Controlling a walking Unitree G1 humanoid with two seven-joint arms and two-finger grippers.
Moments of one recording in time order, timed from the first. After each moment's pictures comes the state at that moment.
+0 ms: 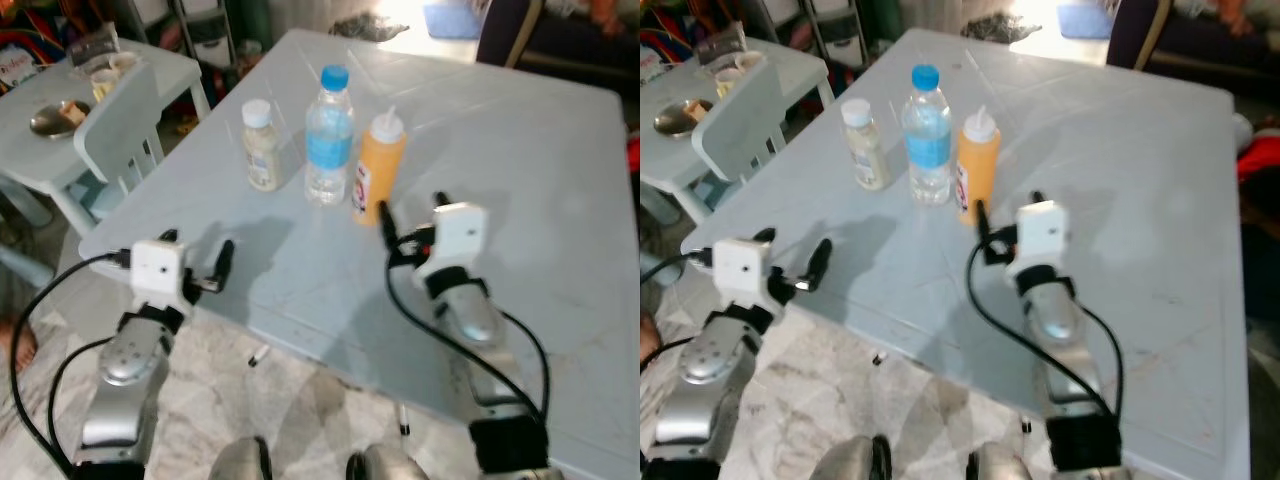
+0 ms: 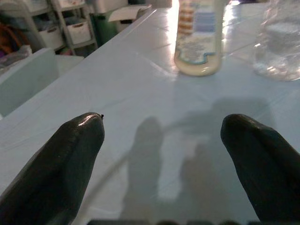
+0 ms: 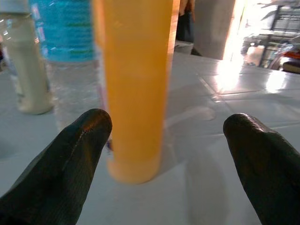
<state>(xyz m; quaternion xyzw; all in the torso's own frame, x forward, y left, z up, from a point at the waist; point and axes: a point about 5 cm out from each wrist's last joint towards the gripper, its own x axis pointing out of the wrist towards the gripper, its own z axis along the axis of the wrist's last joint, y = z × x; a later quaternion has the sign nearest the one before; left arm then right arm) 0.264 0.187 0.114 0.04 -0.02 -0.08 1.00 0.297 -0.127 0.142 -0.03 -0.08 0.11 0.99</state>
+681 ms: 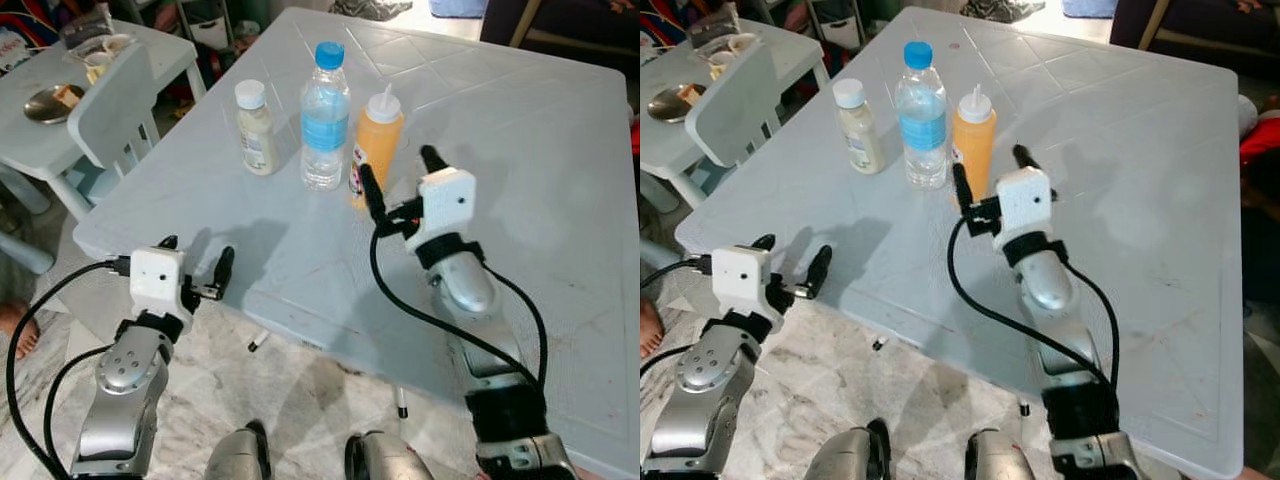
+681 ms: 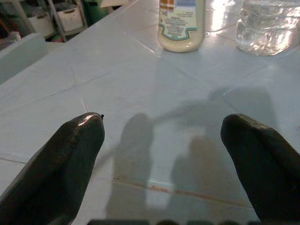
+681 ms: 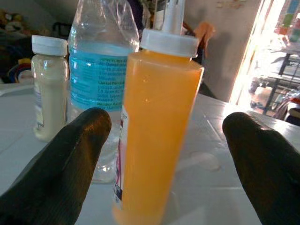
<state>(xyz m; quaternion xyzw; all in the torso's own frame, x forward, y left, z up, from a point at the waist) 0.256 0.183 0.112 0.04 -0.01 -0.09 1.00 0.314 -0.114 0.181 -0.07 -0.17 0.16 0.97</state>
